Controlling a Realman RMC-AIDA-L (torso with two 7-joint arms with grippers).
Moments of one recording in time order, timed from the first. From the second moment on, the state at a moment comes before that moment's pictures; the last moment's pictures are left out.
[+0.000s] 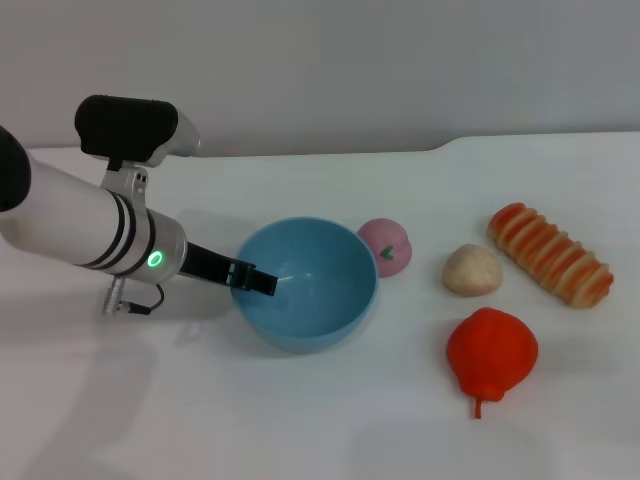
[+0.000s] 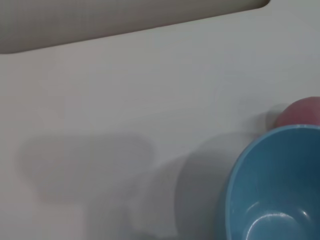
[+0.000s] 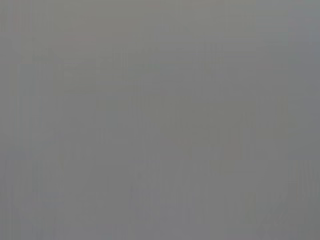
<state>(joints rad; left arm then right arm) -0.67 -2.06 -1.60 -0.84 2.42 -0.91 0.34 0.44 2.07 -0.95 -0.07 -0.22 -1.21 0.22</state>
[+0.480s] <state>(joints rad) -0.70 -2.07 -1.59 -0.77 2.42 -0.90 0.32 0.44 2.07 -0.95 -0.07 -0.22 -1.21 0.22</state>
